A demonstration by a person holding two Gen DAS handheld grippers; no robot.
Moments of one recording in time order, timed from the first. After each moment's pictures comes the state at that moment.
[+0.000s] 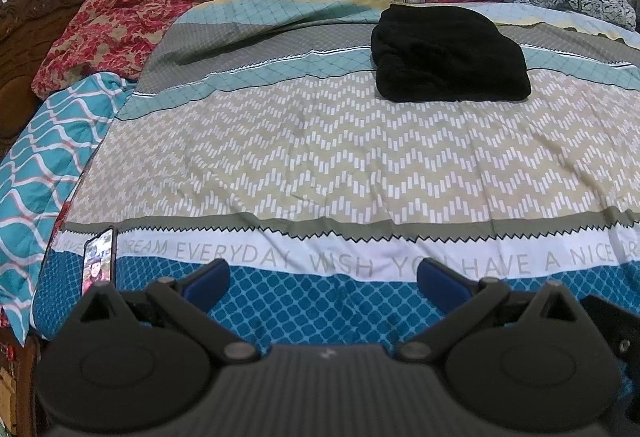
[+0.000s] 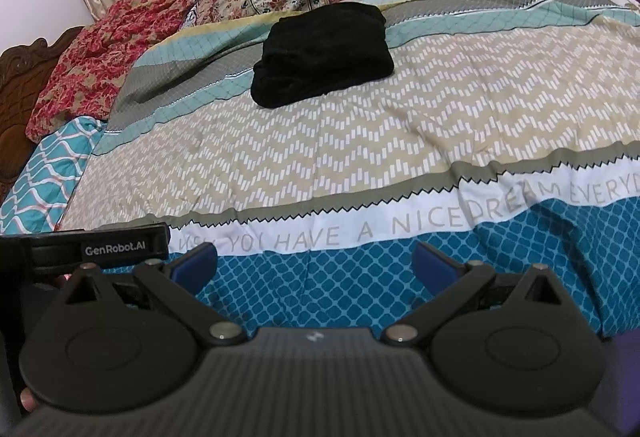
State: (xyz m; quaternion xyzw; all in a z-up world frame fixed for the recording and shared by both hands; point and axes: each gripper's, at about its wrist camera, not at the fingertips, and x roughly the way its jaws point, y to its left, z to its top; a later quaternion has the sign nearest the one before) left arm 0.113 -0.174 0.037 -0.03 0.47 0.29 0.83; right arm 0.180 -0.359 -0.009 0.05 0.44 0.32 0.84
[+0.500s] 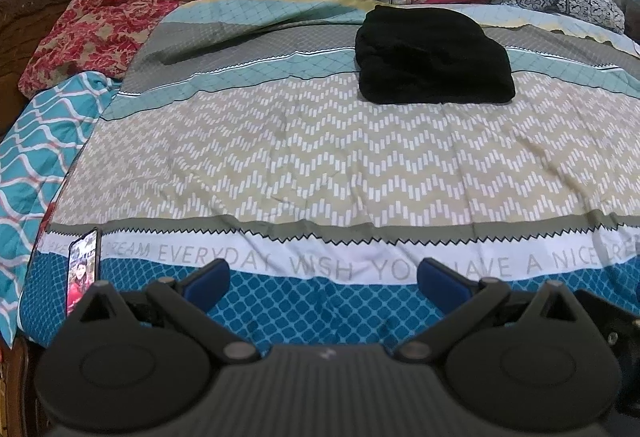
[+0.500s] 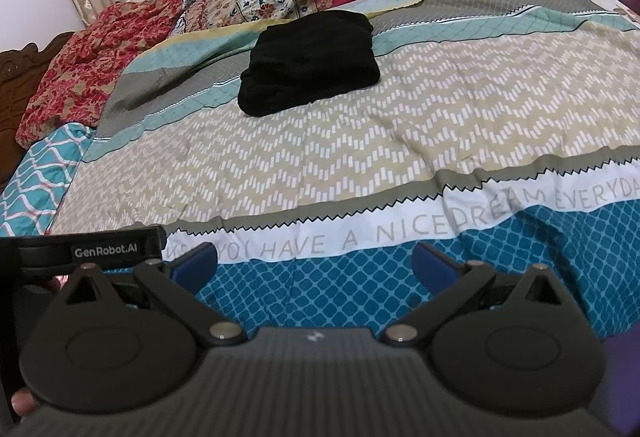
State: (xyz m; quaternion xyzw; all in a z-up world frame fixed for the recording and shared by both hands) left arm 0.117 -0.178 0.039 -0.04 0.47 0.27 0.84; right arm 0.183 -0.363 -0.007 0.05 0.43 0.30 0.85
